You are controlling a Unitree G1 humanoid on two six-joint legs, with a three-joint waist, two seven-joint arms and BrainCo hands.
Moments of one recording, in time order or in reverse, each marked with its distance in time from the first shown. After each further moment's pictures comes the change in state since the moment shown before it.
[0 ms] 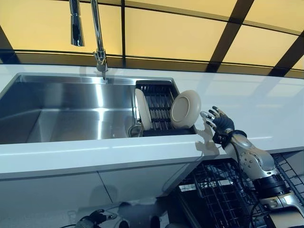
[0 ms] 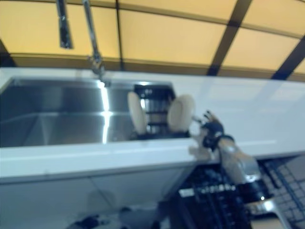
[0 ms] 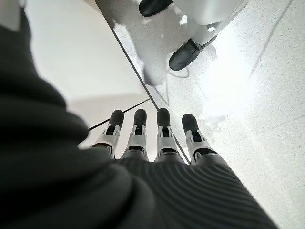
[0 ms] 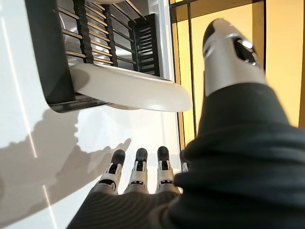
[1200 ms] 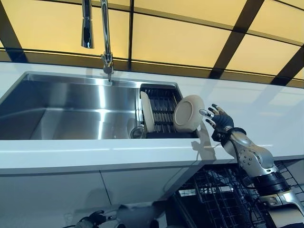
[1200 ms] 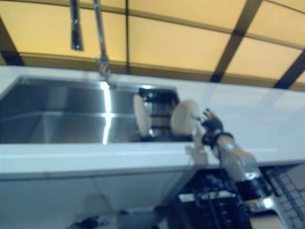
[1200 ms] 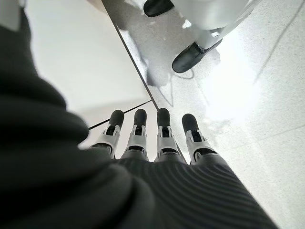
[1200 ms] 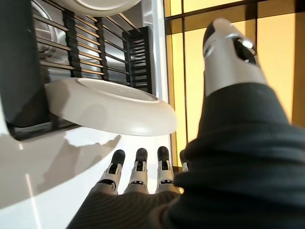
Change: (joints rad) left arm 0.007 0.002 0.000 0.001 0.001 0.001 -0.005; right arm -0.024 0.000 0.027 0.008 0.005 0.042 0.004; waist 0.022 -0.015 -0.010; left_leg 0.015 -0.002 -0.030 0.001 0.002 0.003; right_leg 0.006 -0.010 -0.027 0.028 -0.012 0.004
